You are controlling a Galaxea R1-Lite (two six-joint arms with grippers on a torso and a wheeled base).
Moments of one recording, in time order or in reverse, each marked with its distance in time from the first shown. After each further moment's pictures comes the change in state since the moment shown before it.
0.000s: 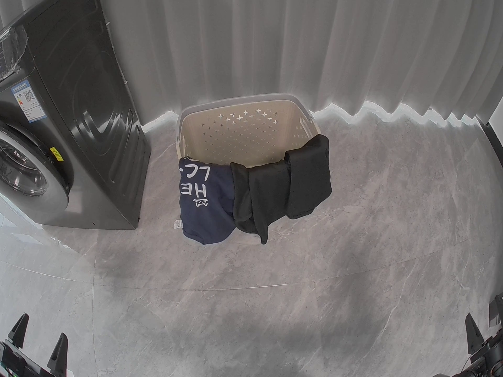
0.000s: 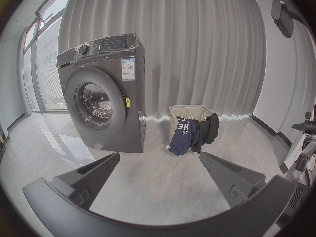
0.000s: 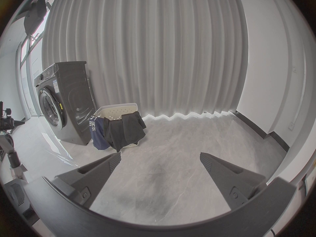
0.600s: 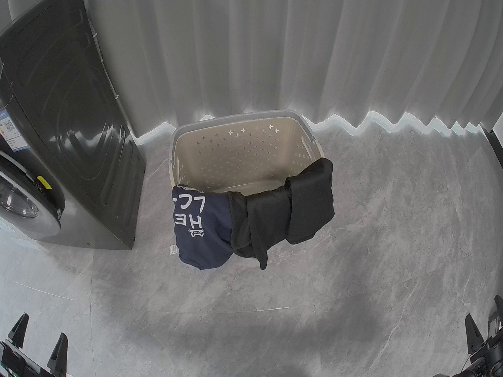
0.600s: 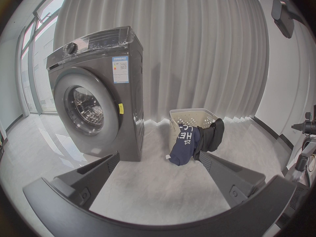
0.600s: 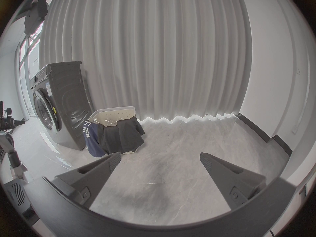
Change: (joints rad) left arm -0.001 0.000 0.000 0.001 0.000 -0.001; right arm 0.000 0.000 0.000 -0.001 0.000 0.000
